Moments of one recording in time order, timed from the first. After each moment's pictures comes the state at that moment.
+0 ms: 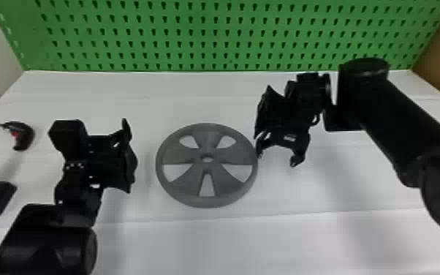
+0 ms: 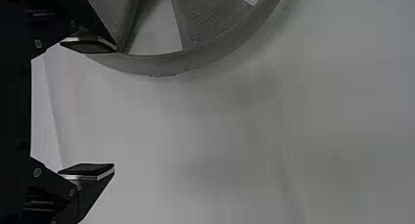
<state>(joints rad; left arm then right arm) -0.04 0.12 -0.05 -1.49 0.10 -0.10 0.11 -1.04 -0.12 0.29 -0.50 -1.62 1.31 -1.19</state>
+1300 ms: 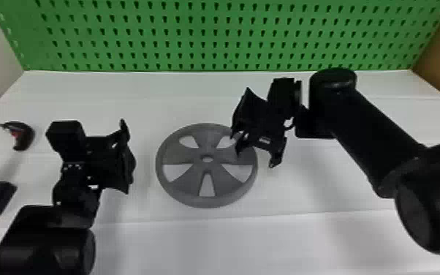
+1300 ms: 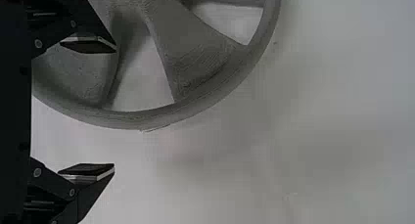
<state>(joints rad) -0.03 0.12 -0.04 -1.49 0.10 -0.10 0.11 -0.99 -0.05 0.36 -0.56 -1.65 1.10 -1.19</state>
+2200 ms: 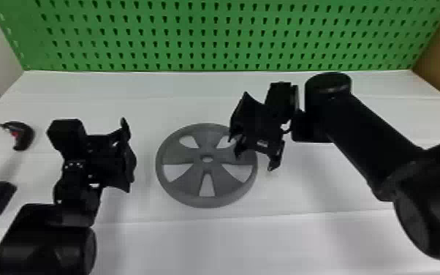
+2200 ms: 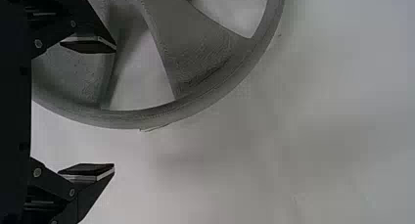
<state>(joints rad) -0.04 0.12 -0.04 -1.49 0.10 -0.10 0.12 -0.98 -0.05 0.43 -0.56 -1.70 1.04 -1.19</state>
